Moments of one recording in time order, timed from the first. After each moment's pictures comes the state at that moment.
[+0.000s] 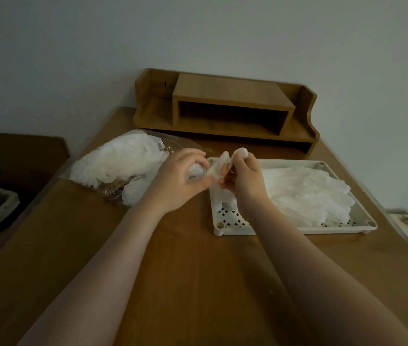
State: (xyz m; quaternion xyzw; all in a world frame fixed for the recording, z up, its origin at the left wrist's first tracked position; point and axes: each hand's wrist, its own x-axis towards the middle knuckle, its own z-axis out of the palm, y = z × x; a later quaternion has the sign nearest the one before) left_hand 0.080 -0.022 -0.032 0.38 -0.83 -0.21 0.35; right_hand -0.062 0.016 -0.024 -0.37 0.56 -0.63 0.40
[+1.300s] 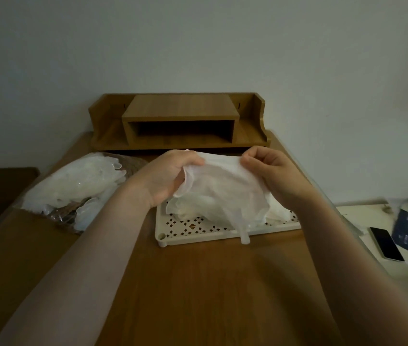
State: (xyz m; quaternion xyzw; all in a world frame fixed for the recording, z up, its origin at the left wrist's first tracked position) left_hand -0.017 0.009 0.040 0.31 -0.61 -0.68 0.26; right_hand -0.223 0.074 0.020 -0.57 0.50 -0.51 0.39
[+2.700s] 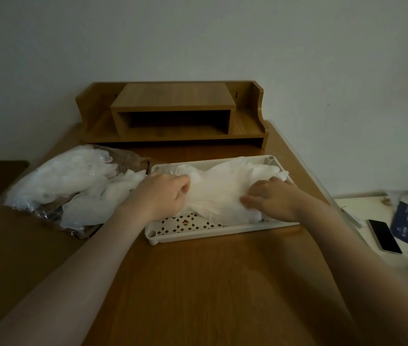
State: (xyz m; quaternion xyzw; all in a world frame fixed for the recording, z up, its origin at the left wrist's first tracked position) left_hand -0.013 -0.013 -0.028 0.39 -0.92 -0.03 0.08; right_hand -0.241 0.085 -0.008 -0.66 0.73 -0.04 0.20
